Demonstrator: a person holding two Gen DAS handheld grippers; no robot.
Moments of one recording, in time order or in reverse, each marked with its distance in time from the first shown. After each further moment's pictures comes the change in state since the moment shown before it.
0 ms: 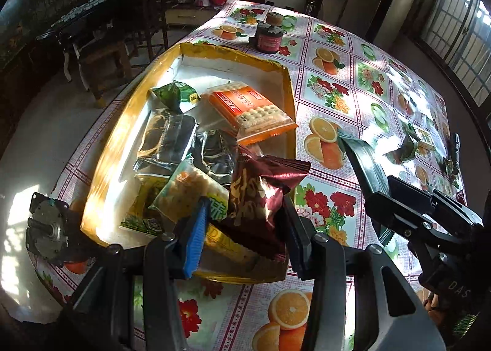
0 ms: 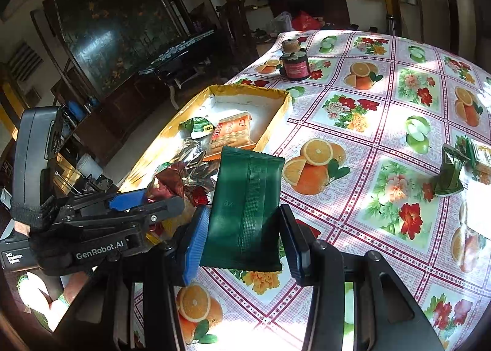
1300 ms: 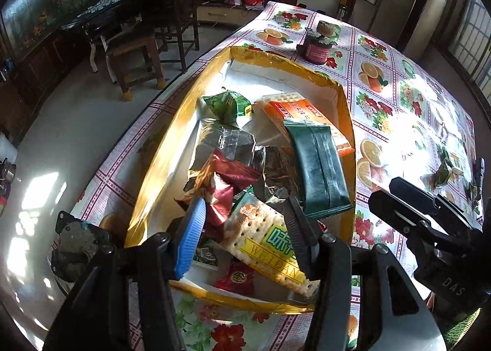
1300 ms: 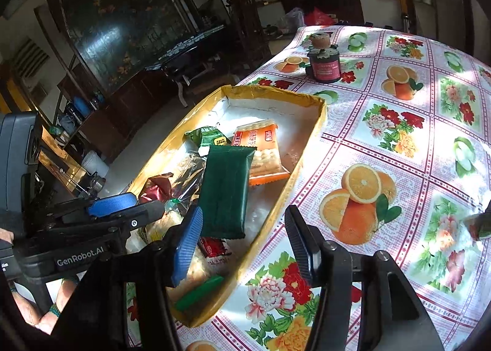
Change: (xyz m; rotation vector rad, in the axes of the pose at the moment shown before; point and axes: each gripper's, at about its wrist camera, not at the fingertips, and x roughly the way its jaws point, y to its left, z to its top) left arm 0.012 0.031 0.019 -0.057 0.004 0.104; right arm 0.046 0.007 0.021 0.008 0.010 0.028
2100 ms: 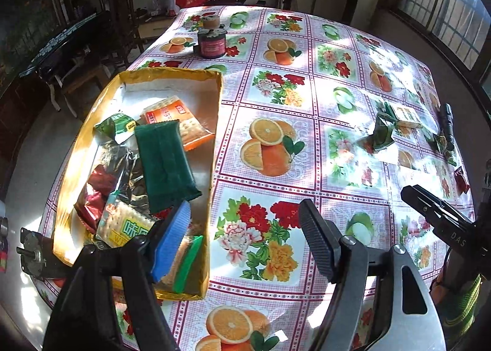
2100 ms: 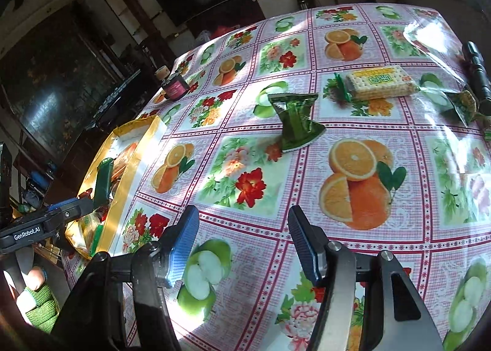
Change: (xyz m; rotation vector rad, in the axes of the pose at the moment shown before) left arm -0.016 -0.129 -0.018 0.231 0.001 -0.100; right arm -0.118 -0.158 -0.078 0.339 -0.122 -0.215
